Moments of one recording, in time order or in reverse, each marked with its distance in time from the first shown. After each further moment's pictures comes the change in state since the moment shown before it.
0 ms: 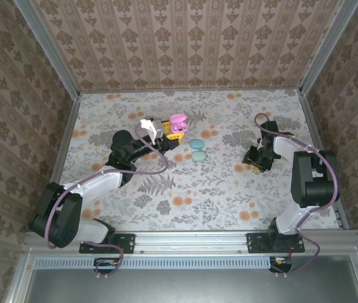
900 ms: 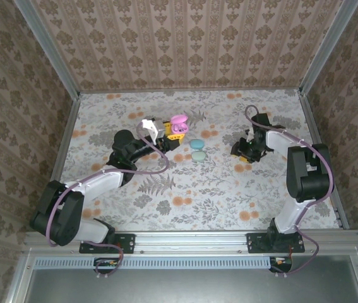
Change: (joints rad) left arm 0.000 0.018 0.001 -0.018 0.000 0.000; right arm 0.077 0.066 0.114 0.042 -0.141 0.000
